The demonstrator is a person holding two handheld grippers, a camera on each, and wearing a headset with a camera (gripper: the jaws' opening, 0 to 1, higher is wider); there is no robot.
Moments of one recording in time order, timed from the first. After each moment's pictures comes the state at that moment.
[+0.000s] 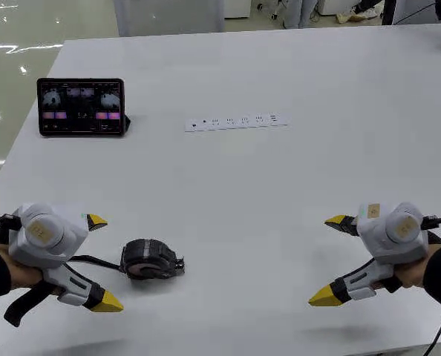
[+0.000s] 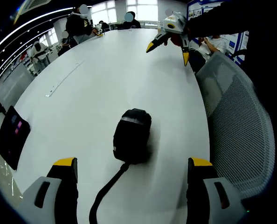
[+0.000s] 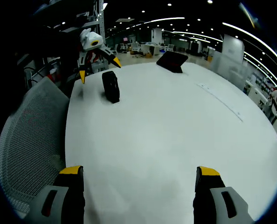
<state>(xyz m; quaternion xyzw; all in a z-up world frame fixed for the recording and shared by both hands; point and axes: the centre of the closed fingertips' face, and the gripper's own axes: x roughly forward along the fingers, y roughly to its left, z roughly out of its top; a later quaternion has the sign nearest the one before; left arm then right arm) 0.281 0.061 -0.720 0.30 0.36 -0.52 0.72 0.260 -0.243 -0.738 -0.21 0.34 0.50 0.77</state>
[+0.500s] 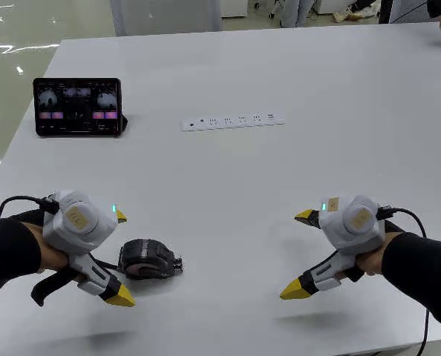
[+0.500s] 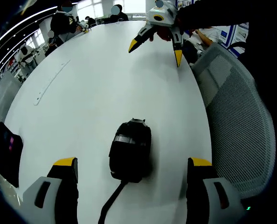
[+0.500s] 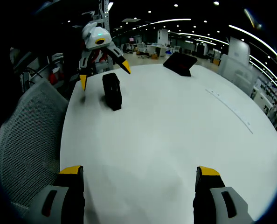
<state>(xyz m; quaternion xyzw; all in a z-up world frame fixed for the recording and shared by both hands) 0.285 0.032 -0.731 0.34 0.37 -0.55 0.67 0.278 -0.200 -0.745 -0.21 0.33 0.52 0.76</state>
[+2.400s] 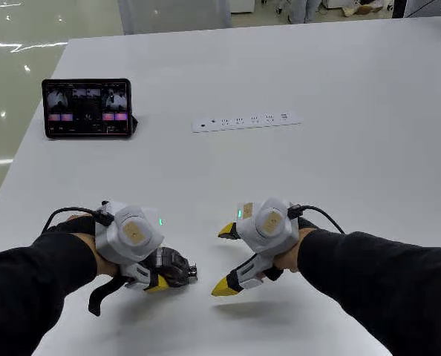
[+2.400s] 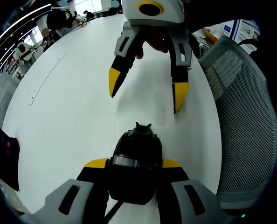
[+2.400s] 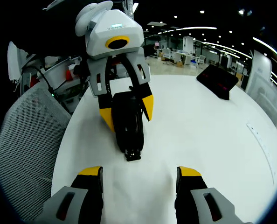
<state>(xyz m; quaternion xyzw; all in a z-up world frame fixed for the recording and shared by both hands) 0.297 0.017 -0.758 0.36 0.39 -0.53 0.66 0.290 -0.045 -0.759 -0.23 0.29 0.62 0.70</state>
